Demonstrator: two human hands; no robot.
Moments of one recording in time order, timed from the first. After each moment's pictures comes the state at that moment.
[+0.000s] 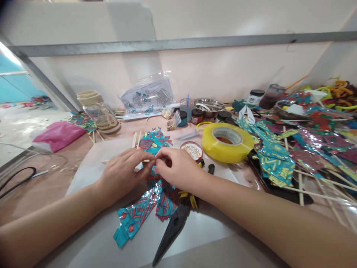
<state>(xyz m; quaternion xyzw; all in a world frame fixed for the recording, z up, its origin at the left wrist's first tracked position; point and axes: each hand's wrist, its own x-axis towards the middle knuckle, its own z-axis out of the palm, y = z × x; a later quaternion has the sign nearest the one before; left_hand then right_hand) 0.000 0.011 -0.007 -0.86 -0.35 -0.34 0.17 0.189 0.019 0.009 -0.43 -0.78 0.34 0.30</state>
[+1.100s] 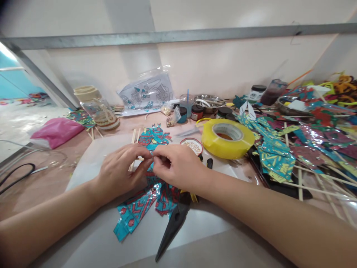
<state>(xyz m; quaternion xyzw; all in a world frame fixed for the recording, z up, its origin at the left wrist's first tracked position) 0.000 0.006 -0.002 -0.87 -0.33 -0.36 0.11 0.193 0.013 0.013 -0.35 -0.86 0.16 0.34</state>
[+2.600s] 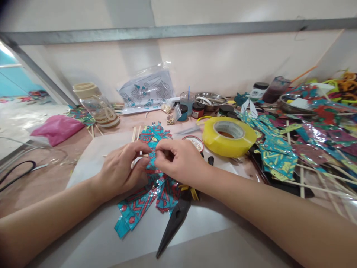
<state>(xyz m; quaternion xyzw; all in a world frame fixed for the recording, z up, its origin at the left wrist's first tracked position) -0.001 0.005 0.001 -0.88 -0.33 -0.35 0.07 0.194 0.015 0.017 -0.36 -0.83 0.22 0.37</state>
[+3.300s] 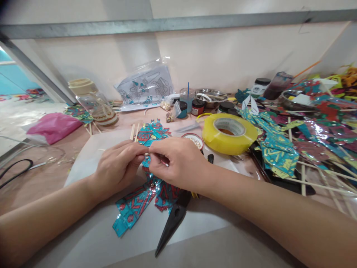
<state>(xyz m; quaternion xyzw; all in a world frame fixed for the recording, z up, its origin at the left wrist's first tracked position) -0.002 0.007 0.004 -0.89 -0.27 -0.35 0.09 0.195 0.009 0.023 -0.29 -0.87 0.11 0.38</state>
